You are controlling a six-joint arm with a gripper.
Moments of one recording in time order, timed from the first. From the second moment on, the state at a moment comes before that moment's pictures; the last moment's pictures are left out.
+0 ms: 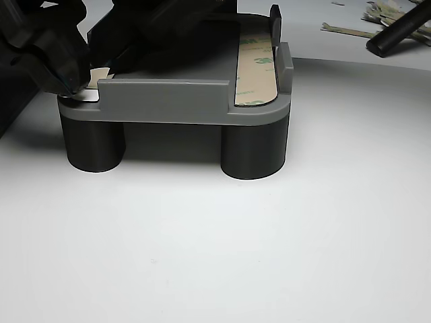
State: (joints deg) arm 41.4 112.2 134.0 47.4 39.6 -48.7
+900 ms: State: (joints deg) arm 41.7 109.5 131.9 50.0 39.8 -46.8
